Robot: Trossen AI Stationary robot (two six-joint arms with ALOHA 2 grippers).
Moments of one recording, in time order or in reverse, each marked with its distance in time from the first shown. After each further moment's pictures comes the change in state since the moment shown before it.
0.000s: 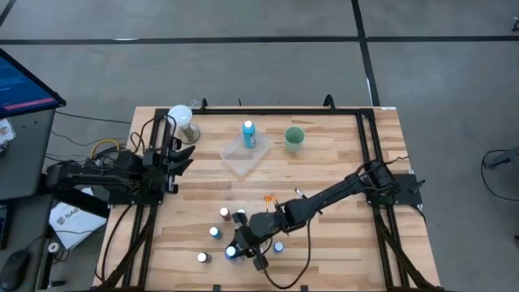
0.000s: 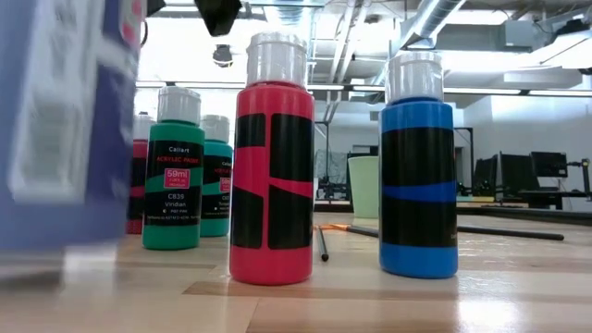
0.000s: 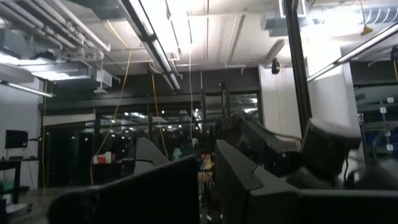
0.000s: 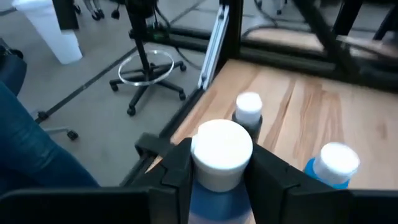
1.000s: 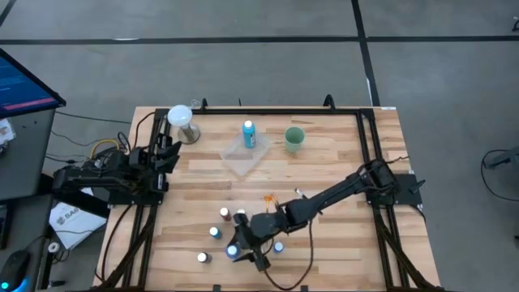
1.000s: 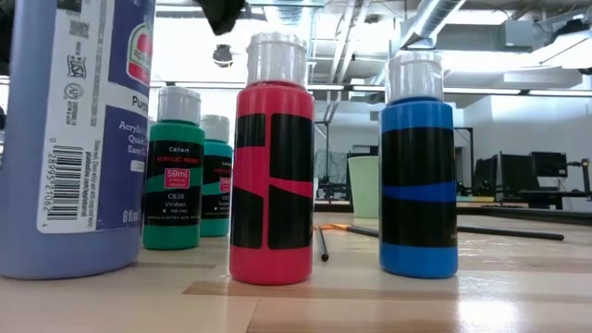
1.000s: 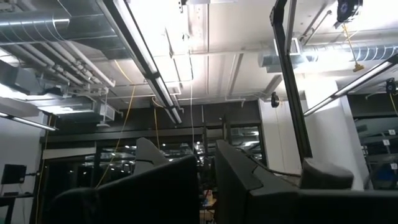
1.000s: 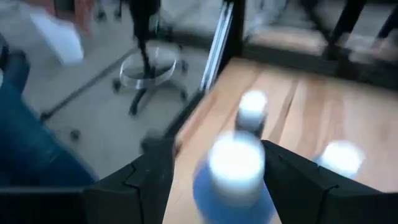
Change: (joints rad) left arm 0.000 -0.163 0.000 0.001 0.000 0.000; right arm -0.002 0.001 -0.015 -0.031 -0.003 -0.001
